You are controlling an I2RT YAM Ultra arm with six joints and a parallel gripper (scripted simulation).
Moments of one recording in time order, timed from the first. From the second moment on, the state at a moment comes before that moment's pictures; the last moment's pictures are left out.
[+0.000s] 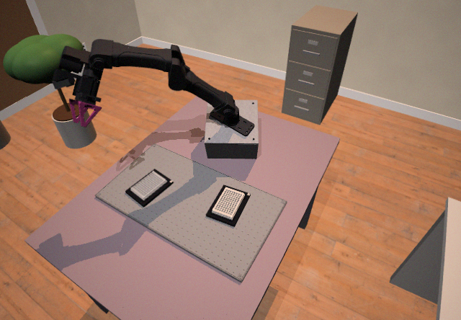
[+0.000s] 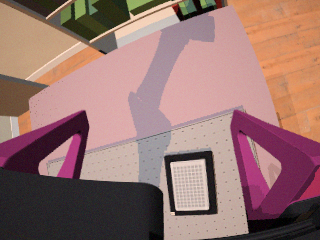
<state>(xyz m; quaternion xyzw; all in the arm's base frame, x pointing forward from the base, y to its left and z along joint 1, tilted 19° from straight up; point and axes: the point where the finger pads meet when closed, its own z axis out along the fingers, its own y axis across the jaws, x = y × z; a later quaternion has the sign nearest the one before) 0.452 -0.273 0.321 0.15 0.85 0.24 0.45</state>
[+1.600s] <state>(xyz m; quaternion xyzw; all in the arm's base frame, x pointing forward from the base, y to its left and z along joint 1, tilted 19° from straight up) 0.451 -0.192 0.127 0.10 0.95 0.16 0.24</state>
